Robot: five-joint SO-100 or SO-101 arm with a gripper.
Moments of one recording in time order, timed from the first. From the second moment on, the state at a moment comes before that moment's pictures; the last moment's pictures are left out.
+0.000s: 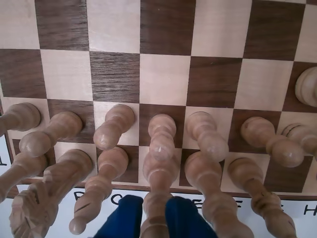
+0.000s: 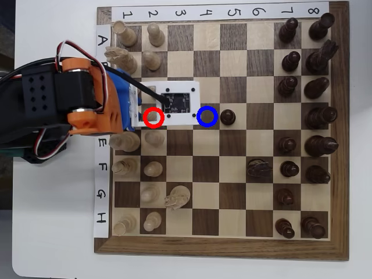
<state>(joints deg) -9.3 113.9 109.3 90.7 99.8</state>
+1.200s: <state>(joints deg) -8.3 108.0 114.2 80.7 99.8</state>
